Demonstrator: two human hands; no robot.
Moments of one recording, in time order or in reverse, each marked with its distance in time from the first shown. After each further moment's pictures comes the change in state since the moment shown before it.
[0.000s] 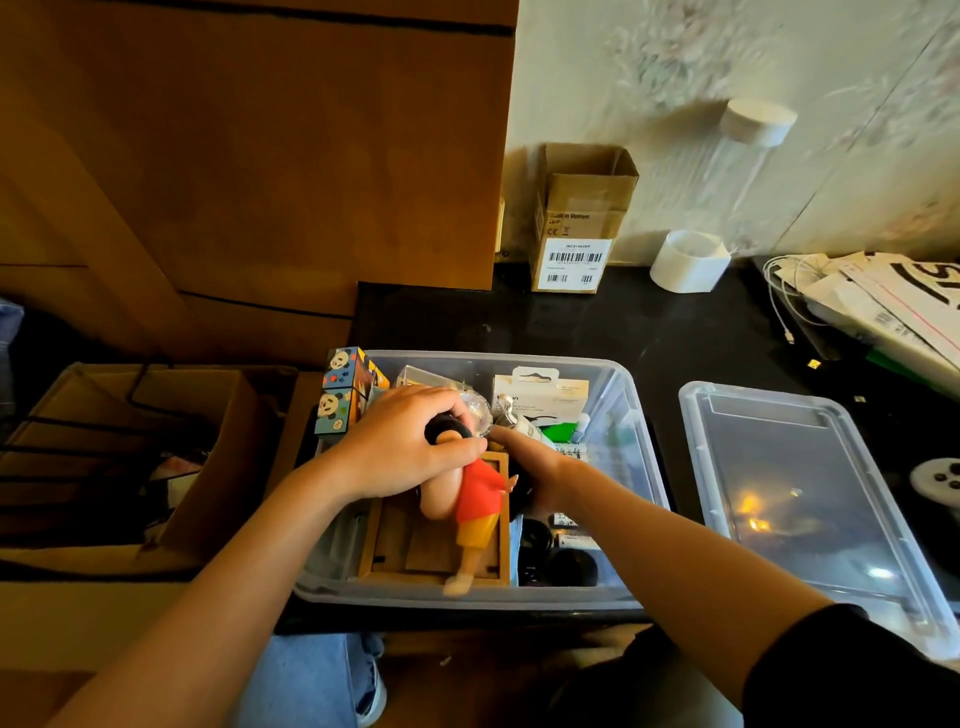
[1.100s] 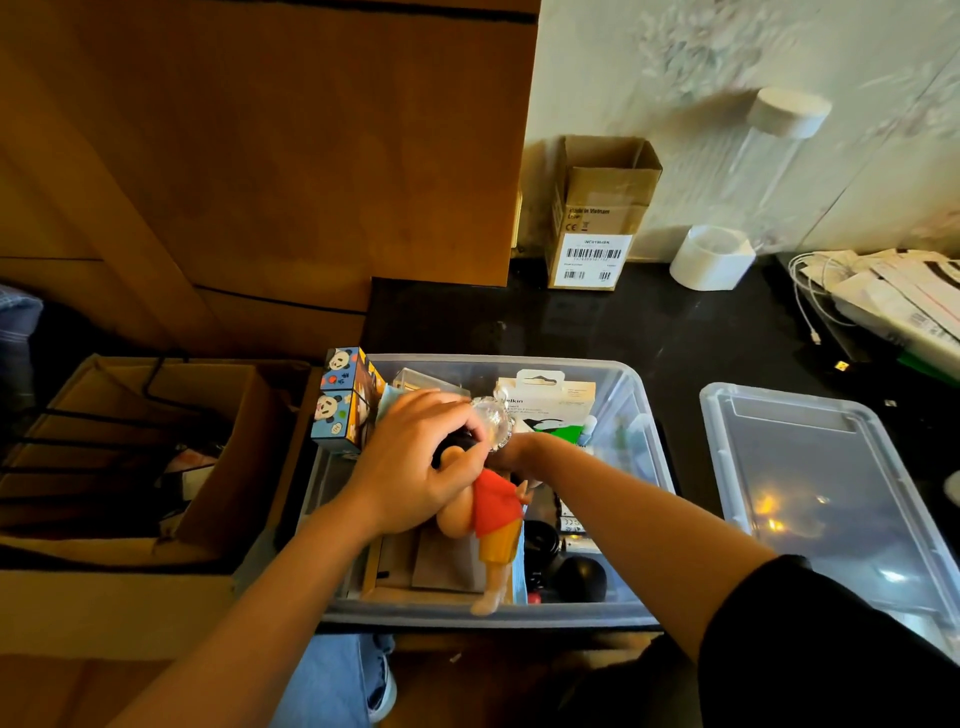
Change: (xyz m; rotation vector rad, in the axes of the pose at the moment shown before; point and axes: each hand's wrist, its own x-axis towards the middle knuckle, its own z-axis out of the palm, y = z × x) left_hand -0.010 -0.016 0.021 0.082 0.245 0.163; right_hand 0.009 -0.033 0.032 -0.661 0.051 0.085
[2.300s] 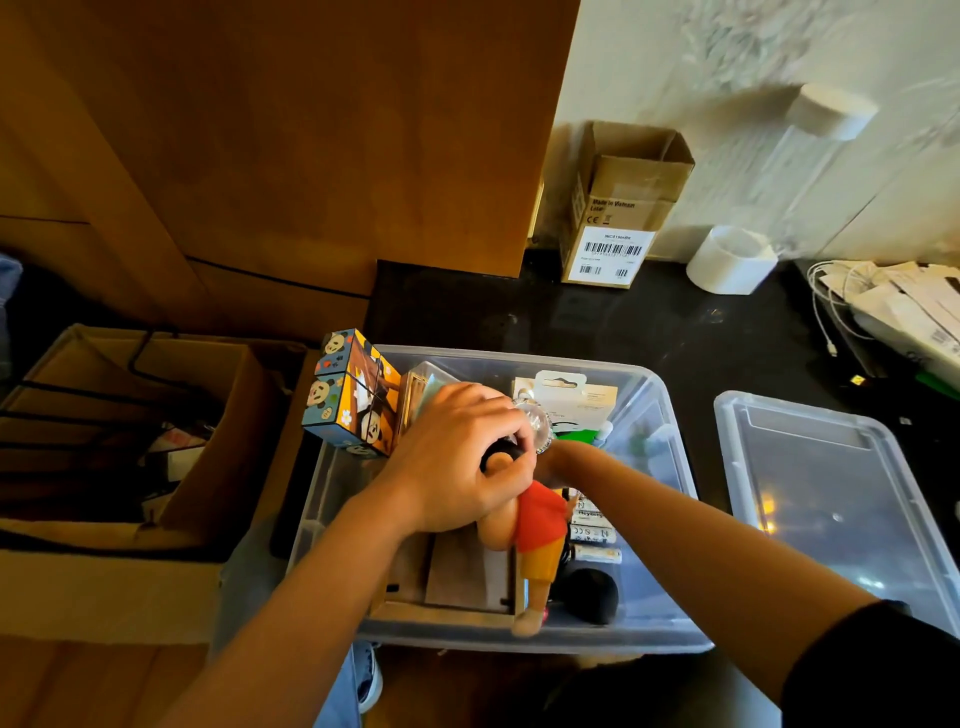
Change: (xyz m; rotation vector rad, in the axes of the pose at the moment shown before) left_hand 0.016 0.004 0.009 0.047 -0.093 0.081; right_hand -0.048 -0.009 -0.007 -0.594 0.167 0.054
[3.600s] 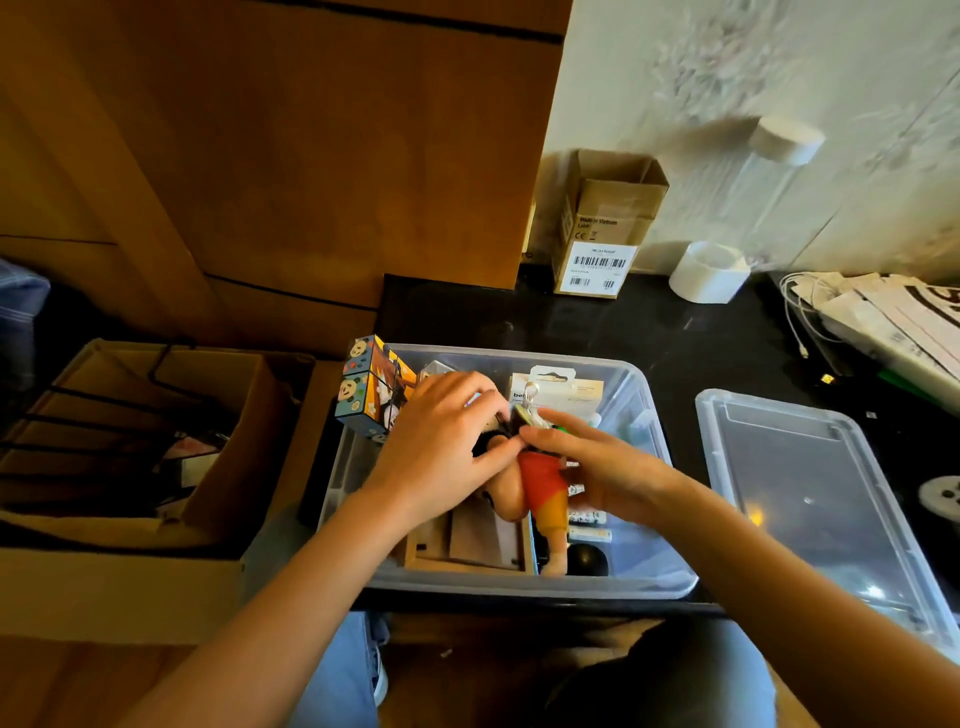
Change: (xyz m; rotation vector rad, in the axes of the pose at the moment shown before) left_hand -0.023 0.017 -0.010 0.264 0.237 0.005; right_hand -0.055 0.043 0.028 1.138 0.013 -0.296
